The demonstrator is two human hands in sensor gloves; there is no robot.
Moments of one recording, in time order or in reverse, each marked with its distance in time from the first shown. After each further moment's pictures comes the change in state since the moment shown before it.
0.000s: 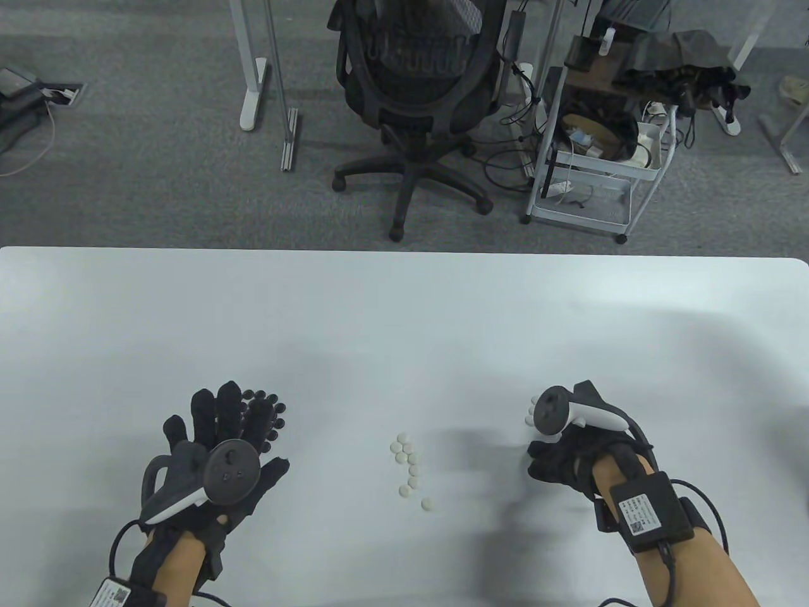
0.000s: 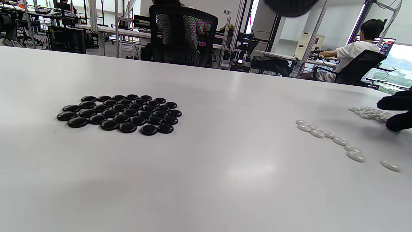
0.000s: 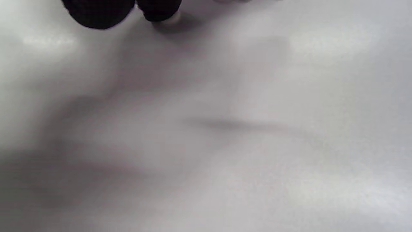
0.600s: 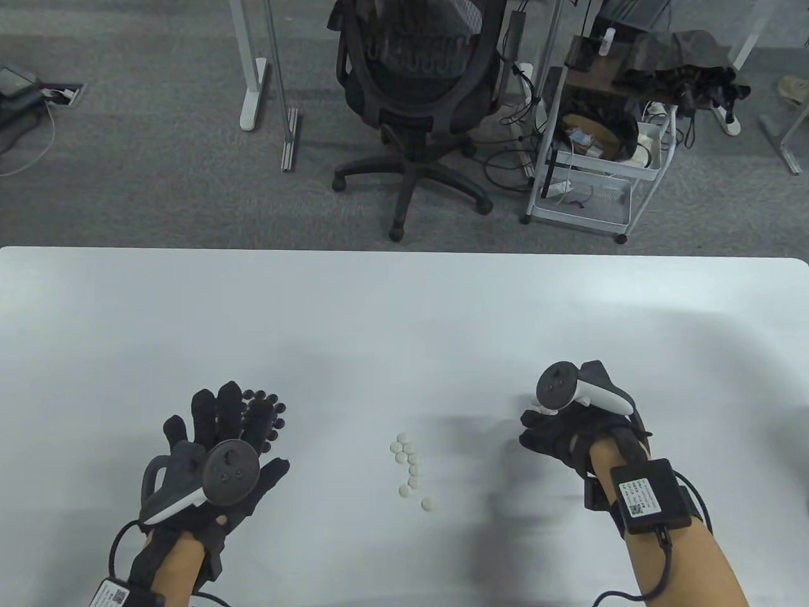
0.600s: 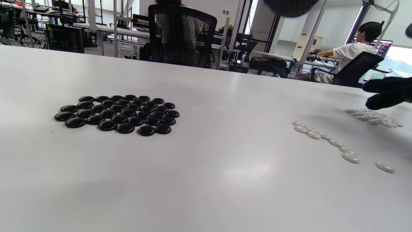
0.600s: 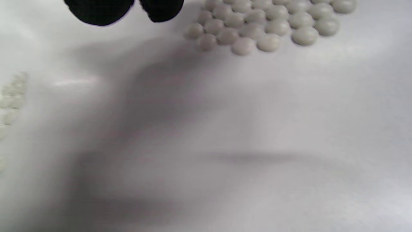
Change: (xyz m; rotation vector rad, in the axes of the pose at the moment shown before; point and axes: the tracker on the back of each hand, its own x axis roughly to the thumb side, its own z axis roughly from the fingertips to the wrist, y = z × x) left_hand 0.000 0.001 0.000 0.000 -0.007 0.009; right_hand 0.015 -0.032 0.012 -0.116 -0.096 -0.108
